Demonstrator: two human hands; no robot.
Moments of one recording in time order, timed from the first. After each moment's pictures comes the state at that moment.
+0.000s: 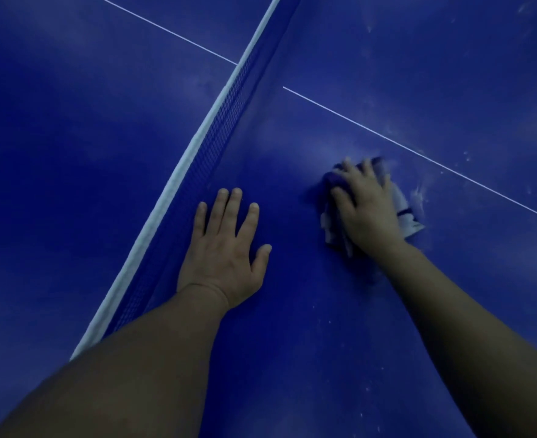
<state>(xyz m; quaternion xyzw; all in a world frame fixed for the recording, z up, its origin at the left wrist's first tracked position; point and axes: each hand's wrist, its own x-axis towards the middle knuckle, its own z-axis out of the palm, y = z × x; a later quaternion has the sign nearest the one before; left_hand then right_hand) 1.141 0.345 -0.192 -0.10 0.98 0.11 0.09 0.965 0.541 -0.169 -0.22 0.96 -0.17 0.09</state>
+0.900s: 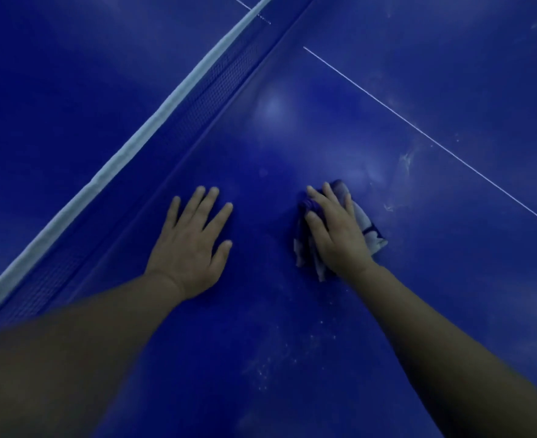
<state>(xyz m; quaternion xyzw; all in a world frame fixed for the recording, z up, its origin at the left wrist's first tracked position) 1.285 0.391 -0.176 -0.14 0.97 0.18 0.07 1.103 0.599 -0.153 -0.34 0.90 -0.24 0.15</state>
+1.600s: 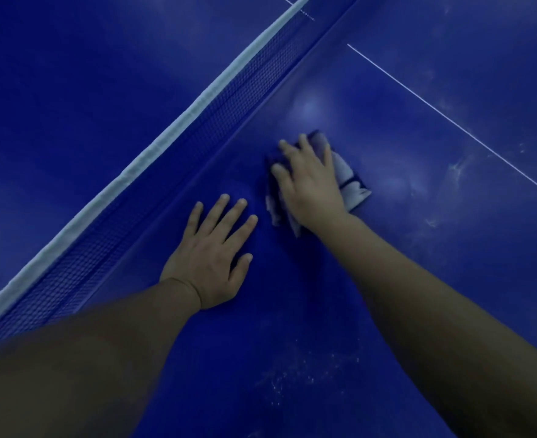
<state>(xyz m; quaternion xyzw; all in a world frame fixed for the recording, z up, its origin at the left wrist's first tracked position) 1.298 0.394 -0.186 -0.12 0.98 0.13 0.07 1.081 0.476 -0.170 -0.42 0.88 -0.18 0.14</state>
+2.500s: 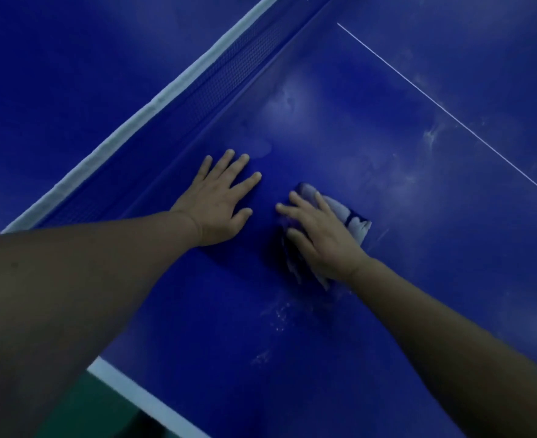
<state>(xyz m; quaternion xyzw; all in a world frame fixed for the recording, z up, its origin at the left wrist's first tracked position) 1.306 0.384 -0.177 -0.09 0.98 0.13 0.14 1.183 0.607 -0.152 -0.53 0.80 -0.17 0.21</state>
